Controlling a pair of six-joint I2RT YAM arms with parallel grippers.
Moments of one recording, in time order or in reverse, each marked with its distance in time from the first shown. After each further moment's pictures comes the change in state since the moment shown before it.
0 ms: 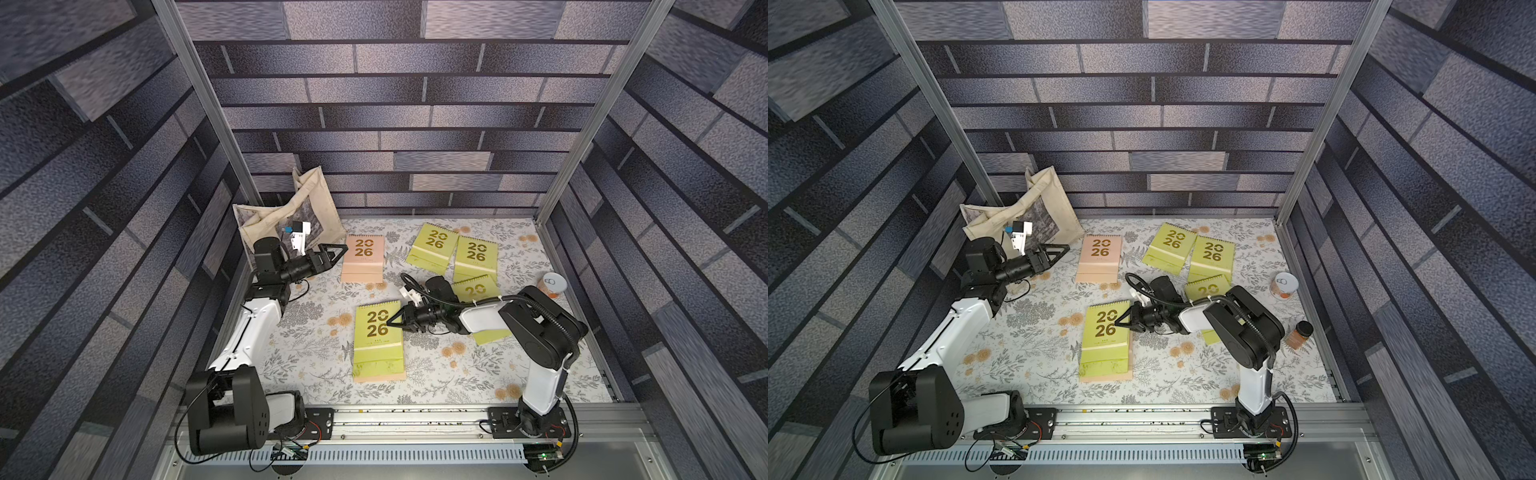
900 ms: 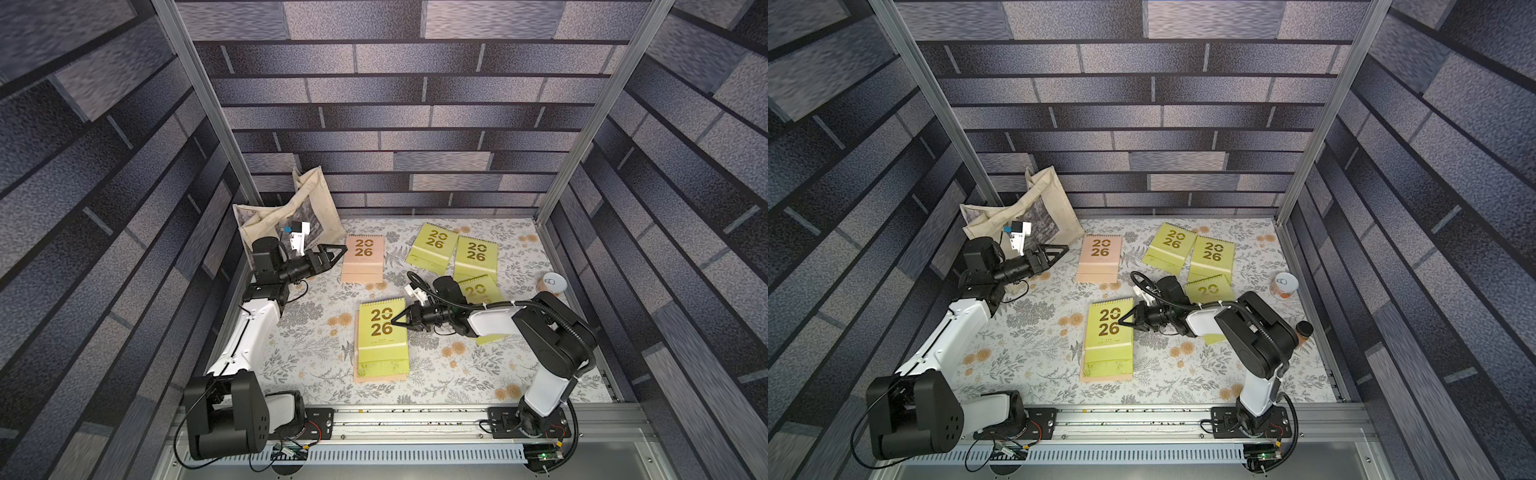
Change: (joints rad) left arm 0.000 -0.018 0.012 -0.051 -0.001 0.020; right arm -0.029 -0.074 -0.065 0.058 -0.016 -0.016
